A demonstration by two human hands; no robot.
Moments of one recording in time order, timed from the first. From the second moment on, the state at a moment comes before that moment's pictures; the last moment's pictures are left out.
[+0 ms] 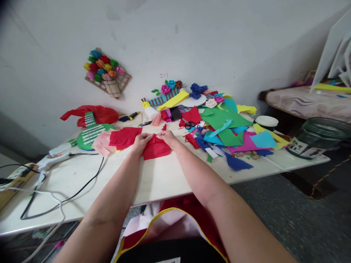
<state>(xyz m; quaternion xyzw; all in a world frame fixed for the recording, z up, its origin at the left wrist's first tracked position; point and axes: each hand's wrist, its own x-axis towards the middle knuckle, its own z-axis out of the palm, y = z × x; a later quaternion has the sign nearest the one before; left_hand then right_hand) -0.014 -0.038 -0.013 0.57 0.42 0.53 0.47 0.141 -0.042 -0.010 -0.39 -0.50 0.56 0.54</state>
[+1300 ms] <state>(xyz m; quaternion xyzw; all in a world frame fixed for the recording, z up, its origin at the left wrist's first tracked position) -0.015 -0.047 -0.006 0.57 0.40 0.47 0.54 0.144 -0.046 -0.004 -0.39 -0.54 0.52 0.54</state>
